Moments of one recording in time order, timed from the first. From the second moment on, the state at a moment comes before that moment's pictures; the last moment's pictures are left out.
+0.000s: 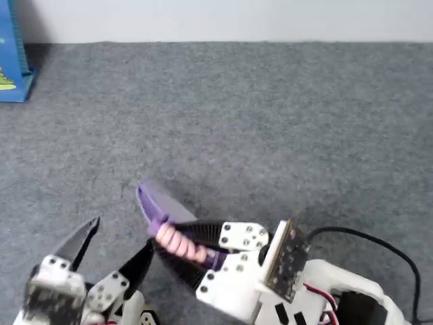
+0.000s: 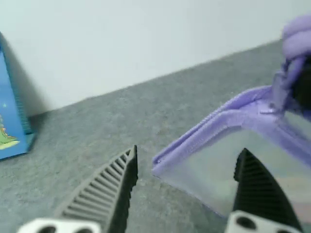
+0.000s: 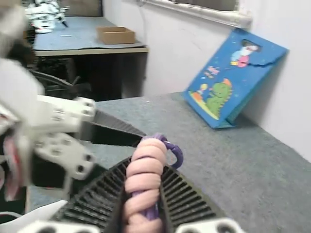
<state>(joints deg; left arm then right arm) 6.9 -102.4 37.7 96.7 -6.1 -69.5 -75.1 32.6 58.5 1.5</state>
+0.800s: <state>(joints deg) 22.9 -102.3 39.5 95.9 -6.1 -80.4 -69.8 29.2 65.7 1.5</state>
